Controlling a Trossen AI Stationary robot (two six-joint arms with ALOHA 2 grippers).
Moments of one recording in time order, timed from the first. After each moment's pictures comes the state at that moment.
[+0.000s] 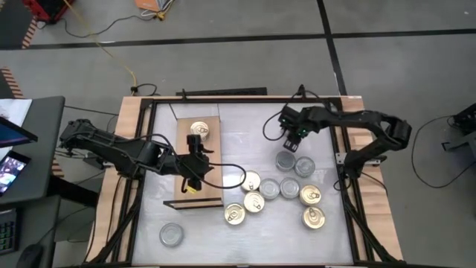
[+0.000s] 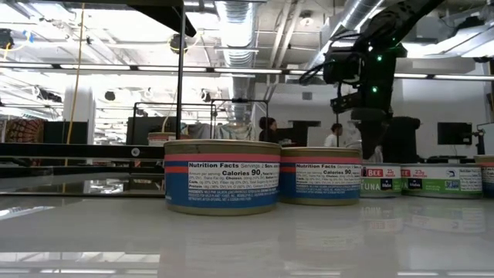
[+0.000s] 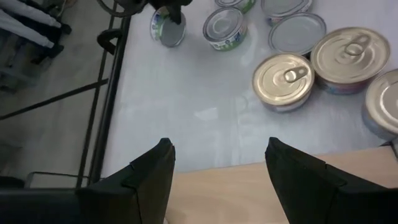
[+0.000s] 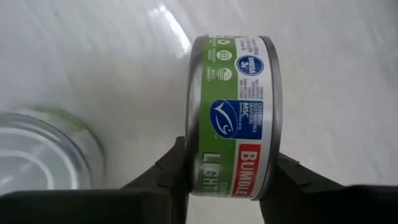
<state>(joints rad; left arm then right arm) -0.29 1.27 1.18 -0.66 -0.56 0.09 -0.47 1.46 0.90 -0.78 0.19 0.05</state>
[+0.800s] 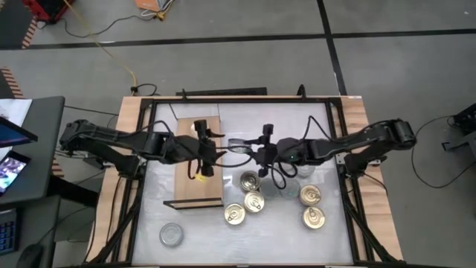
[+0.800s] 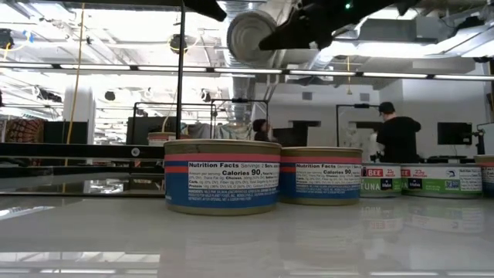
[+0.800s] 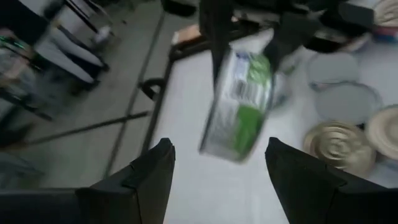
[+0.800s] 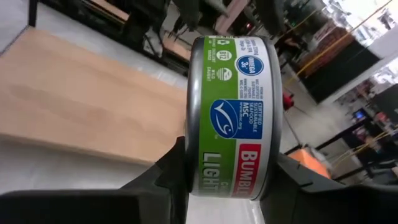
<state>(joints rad) -0.16 1.28 1.18 -0.35 -0.57 0.29 0.11 1.42 0.90 0.24 0.43 -0.53</state>
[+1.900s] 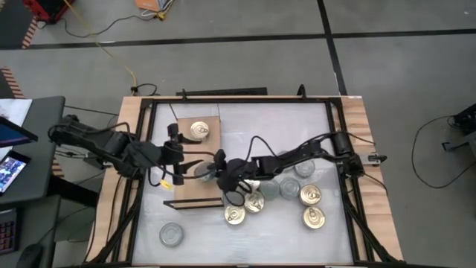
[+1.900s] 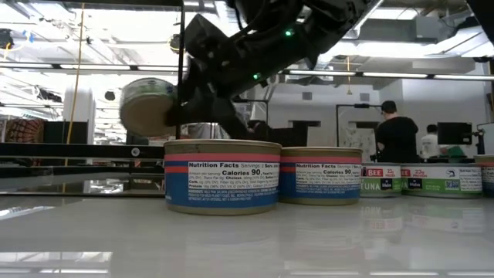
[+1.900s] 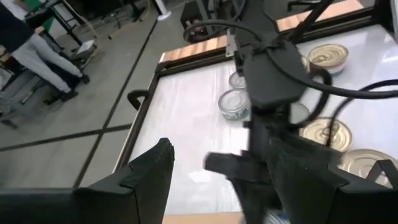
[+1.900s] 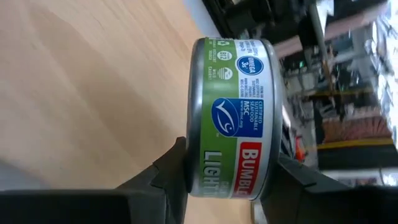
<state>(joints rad) -0.37 1.03 1.18 -0.58 -0.65 0.09 0.12 2.08 1.34 0.31 0.29 -0.98</state>
